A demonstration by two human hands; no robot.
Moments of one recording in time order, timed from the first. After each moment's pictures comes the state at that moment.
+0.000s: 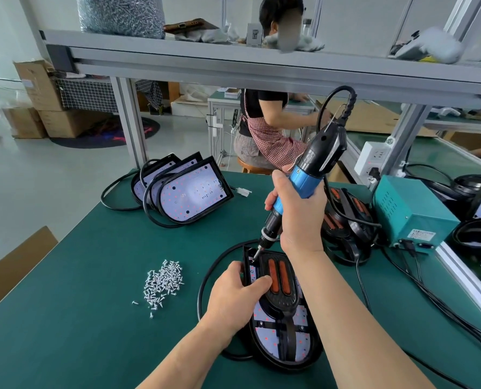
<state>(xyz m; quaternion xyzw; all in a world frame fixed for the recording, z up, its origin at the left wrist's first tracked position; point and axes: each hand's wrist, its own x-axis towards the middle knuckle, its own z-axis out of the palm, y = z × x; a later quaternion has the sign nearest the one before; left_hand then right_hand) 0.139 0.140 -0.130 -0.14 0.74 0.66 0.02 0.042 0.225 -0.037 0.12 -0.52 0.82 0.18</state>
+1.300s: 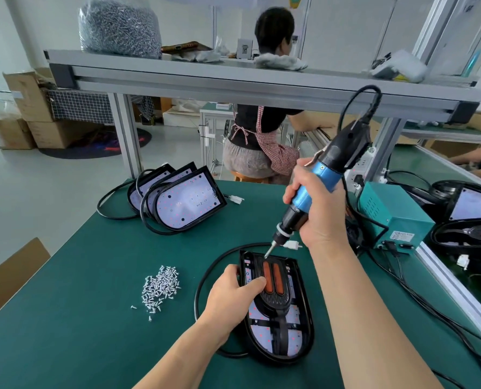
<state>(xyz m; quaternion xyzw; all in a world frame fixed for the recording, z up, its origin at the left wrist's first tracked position) 0.138 0.140 -0.128 -0.15 0.74 0.65 0.04 0.046 0.270 -0.007 0.16 -0.49 0.85 0.13</state>
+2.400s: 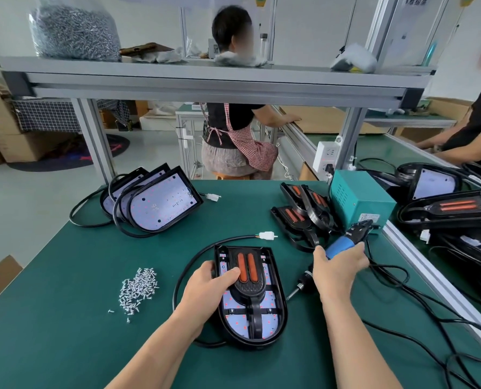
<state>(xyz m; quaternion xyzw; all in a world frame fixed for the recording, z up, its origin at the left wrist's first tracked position) 0.141 0.134 -0.126 -0.14 0.74 0.65 0.05 0.071 0.367 -0.138 -0.27 -0.76 0.56 0.20</state>
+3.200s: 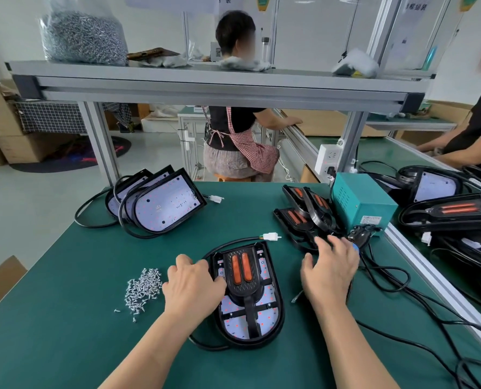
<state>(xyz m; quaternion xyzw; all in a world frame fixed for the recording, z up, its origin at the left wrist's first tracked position) 0.141 0.120 -0.107 -0.16 0.97 0.21 0.00 0.085 0.353 -0.142 -0.11 -0.93 0.23 0.27</state>
